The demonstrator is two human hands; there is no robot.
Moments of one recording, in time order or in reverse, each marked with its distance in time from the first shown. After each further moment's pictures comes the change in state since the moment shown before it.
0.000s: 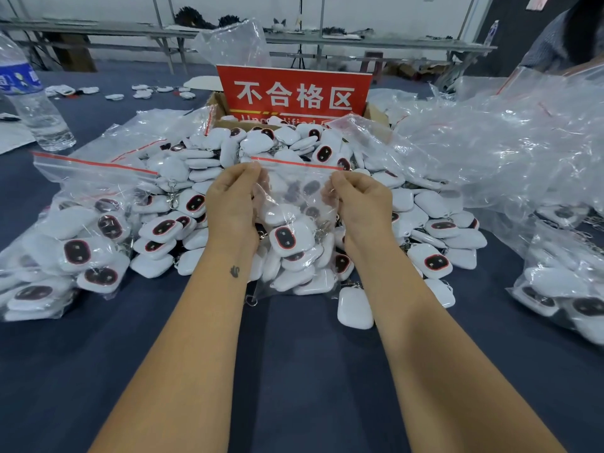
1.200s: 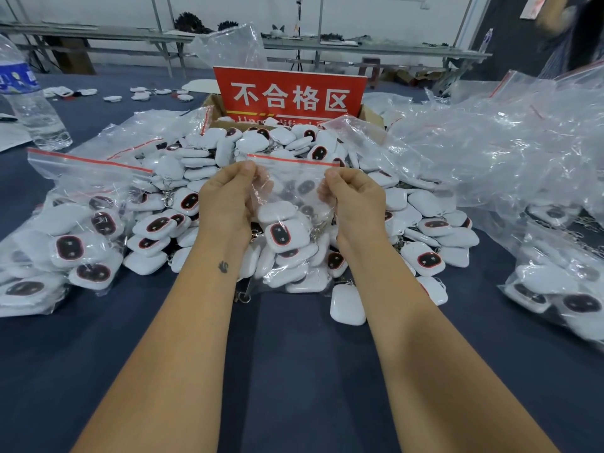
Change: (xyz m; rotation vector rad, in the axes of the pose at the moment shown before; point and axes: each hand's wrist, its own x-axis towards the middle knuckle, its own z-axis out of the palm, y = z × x) left_hand 0.003 0.000 -0.003 -0.040 -0.062 -0.038; right_hand -0.004 0.001 -0.002 0.070 -0.047 -0.072
